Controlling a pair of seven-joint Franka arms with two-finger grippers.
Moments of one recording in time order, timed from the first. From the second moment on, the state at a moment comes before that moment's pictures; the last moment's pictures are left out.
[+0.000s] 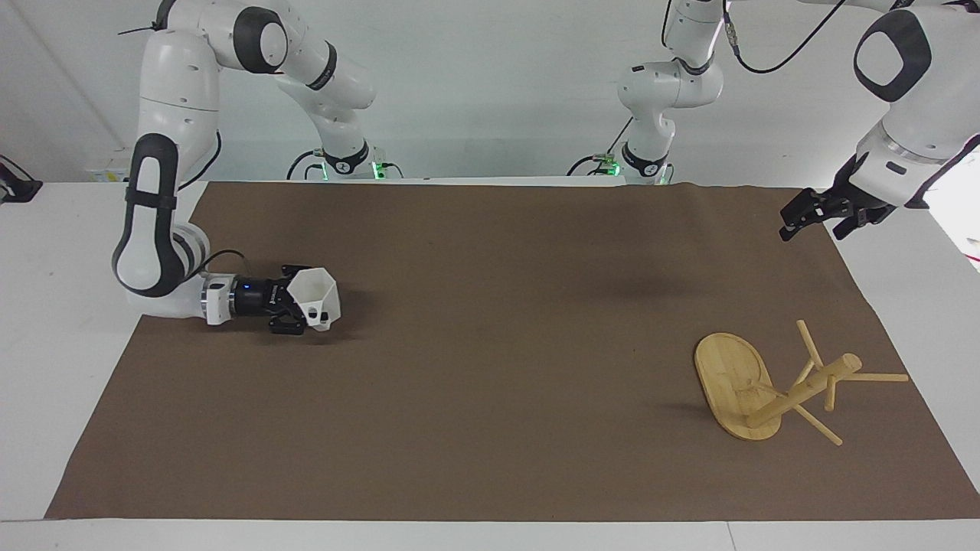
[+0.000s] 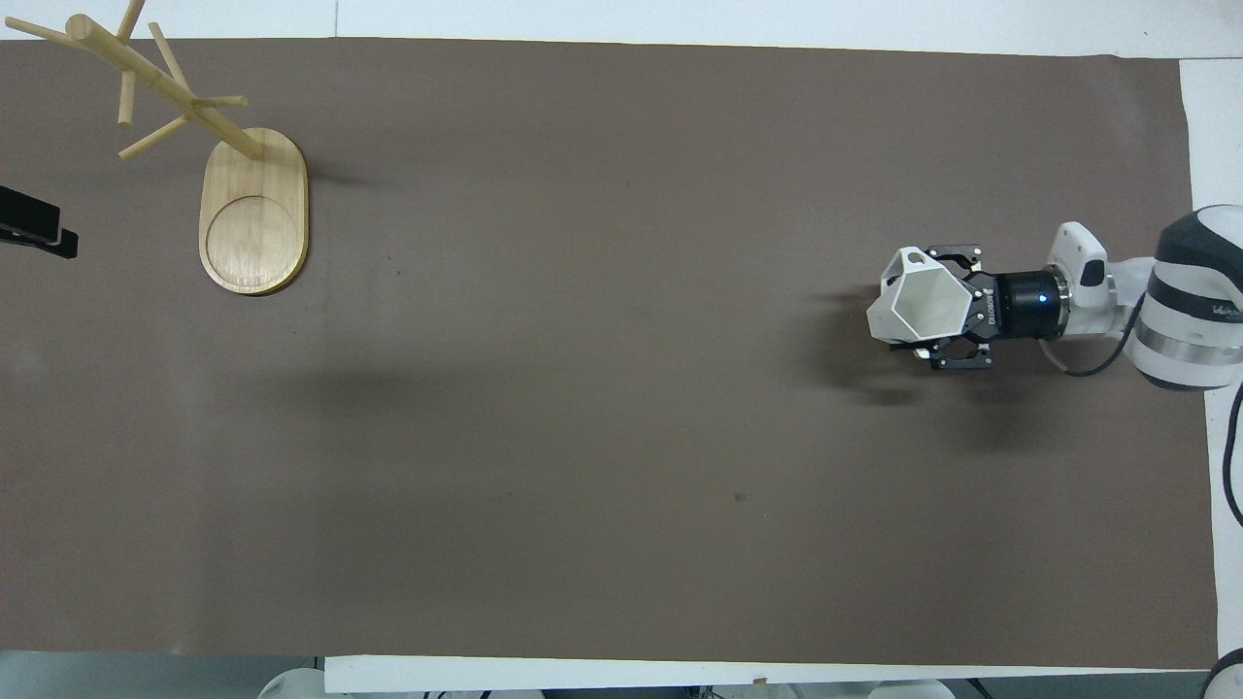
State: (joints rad) left arm -0.03 0.06 0.04 -1.55 -0.03 1.56 0.07; right arm -0.24 0.50 -0.03 -1.95 1.27 1.46 -2.47
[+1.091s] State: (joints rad) left arm -0.49 0.09 -0.02 -1.60 -0.03 1.73 -0.83; right arm 0.46 0.43 -0.02 -1.93 1.95 2.11 -2.39
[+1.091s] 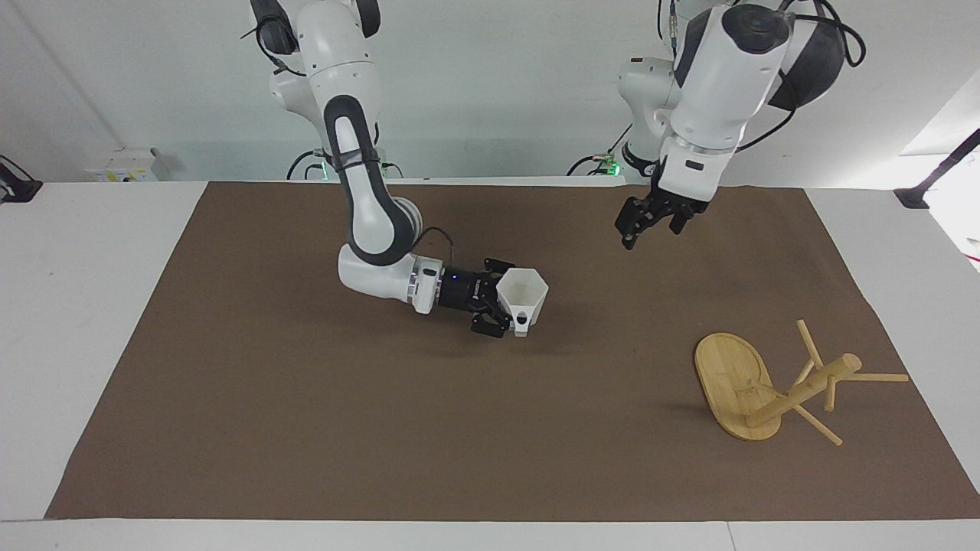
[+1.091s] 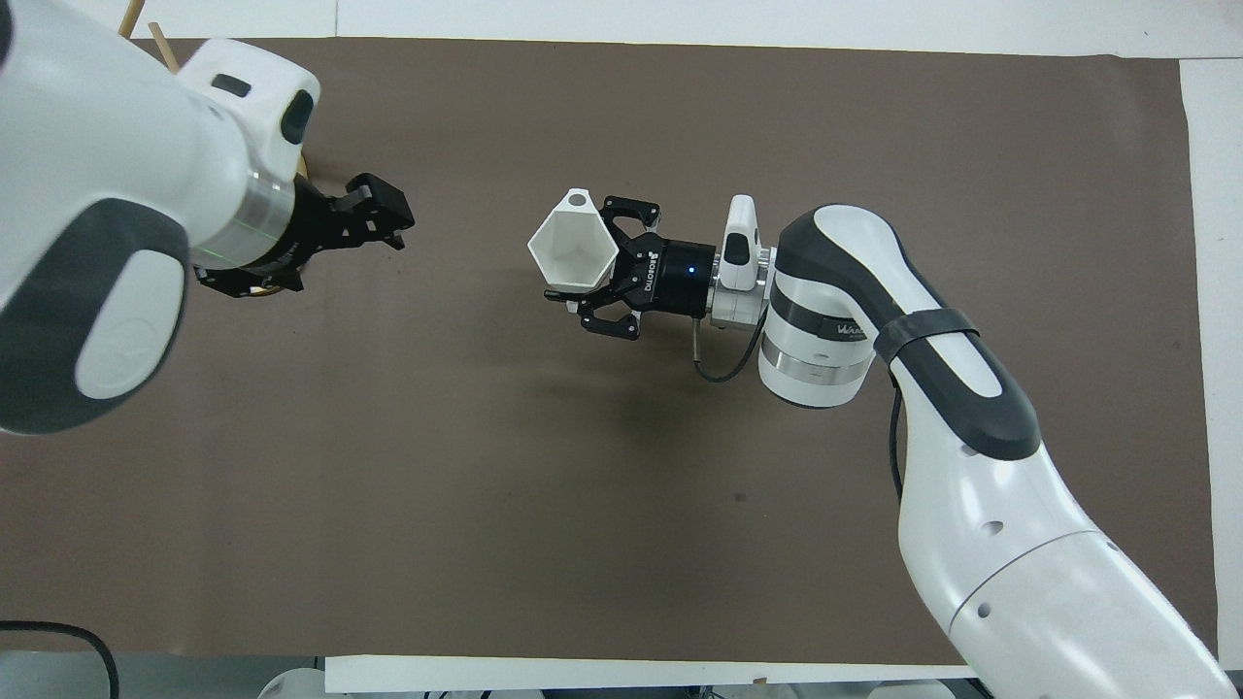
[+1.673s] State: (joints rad) left arm -0.60 0.20 -0.02 -1.61 -0.03 1.83 -1.06; right arm 0.50 0.43 -0.02 -1.93 2.02 2.12 -2.48
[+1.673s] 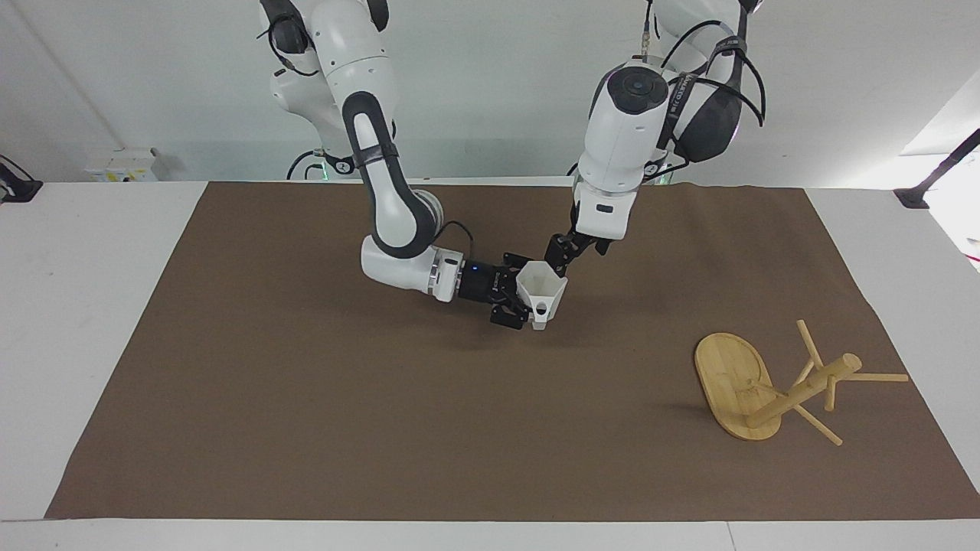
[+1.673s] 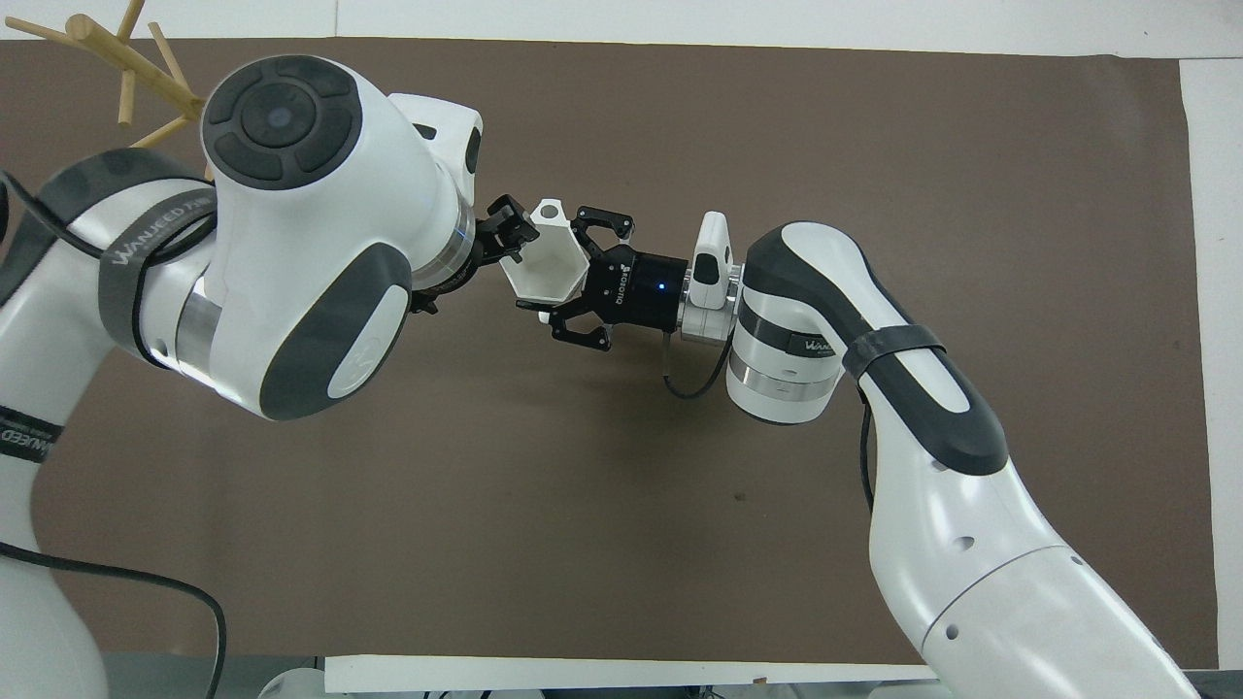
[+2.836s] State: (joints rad) left arm -0.61 0.22 -0.02 -1.68 -0.03 2.01 -1.04; right arm 0.50 0.43 -0.03 -1.92 2.02 2.14 -2.48
